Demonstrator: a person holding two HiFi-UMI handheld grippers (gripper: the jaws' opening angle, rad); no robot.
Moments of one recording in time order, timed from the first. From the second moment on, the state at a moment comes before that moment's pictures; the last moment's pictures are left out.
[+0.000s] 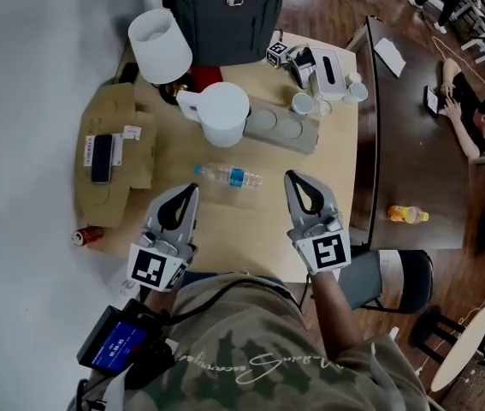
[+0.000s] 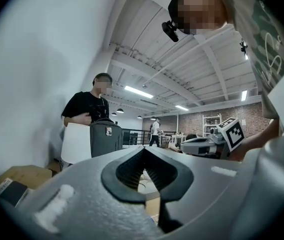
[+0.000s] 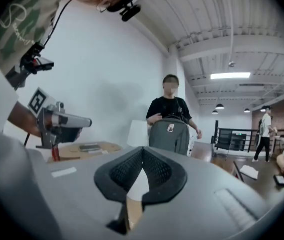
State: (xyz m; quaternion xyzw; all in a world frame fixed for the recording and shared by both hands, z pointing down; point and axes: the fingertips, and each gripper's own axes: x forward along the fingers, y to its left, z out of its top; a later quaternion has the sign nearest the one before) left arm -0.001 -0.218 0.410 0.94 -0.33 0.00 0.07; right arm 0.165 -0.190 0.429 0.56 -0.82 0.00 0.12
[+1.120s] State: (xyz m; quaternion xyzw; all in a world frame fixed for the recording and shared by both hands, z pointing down) left arm -0.051 -0.226 0.429 0.93 -0.36 0.03 0.08; right arm 0.069 -0.210 0.829 0.10 -0.71 0.08 0.70
